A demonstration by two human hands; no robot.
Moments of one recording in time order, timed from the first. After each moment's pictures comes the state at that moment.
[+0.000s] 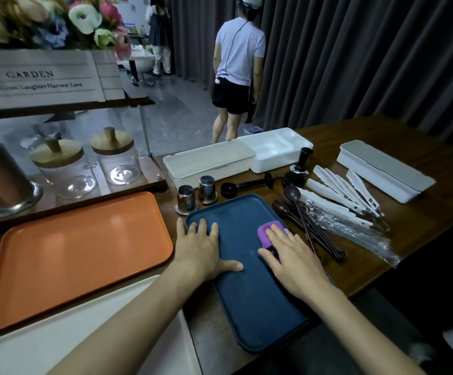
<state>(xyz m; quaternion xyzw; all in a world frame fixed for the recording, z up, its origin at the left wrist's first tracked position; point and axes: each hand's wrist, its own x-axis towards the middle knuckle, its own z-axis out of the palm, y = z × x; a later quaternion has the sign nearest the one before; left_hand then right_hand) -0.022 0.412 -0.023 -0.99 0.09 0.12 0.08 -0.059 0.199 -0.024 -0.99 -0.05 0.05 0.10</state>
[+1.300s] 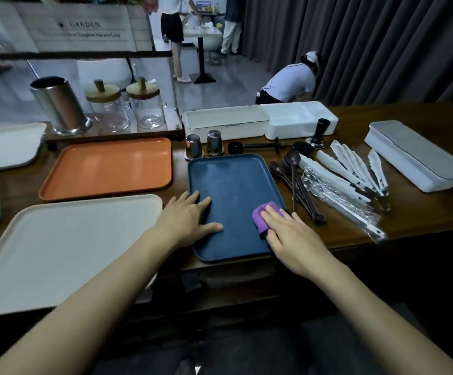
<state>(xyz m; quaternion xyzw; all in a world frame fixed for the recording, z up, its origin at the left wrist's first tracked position) -0.123 0.380 -0.025 -0.99 -0.01 0.11 -0.03 -0.113 0.117 -0.014 -0.96 -0.25 0.10 0.11</state>
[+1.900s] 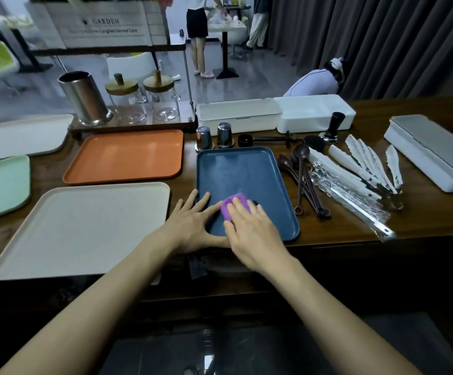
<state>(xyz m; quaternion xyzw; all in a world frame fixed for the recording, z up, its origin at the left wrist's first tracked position) -0.160 0.358 -0.033 -0.98 -0.02 0.17 -0.11 -0.132 0.174 -0.033 -0.93 -0.33 0.05 0.13</state>
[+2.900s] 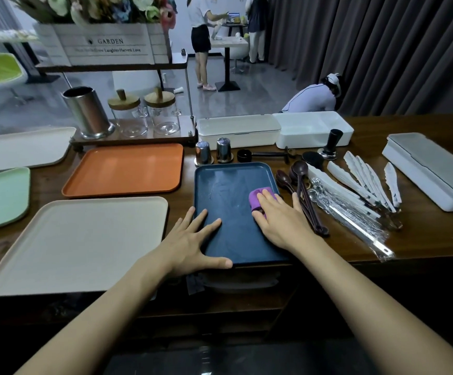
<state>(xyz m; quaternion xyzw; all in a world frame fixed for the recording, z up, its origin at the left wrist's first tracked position) -0.171 0.357 -0.030 -0.97 -0.02 0.18 -0.16 -0.044 0.139 -0.026 -0.96 -0.28 0.05 0.07</state>
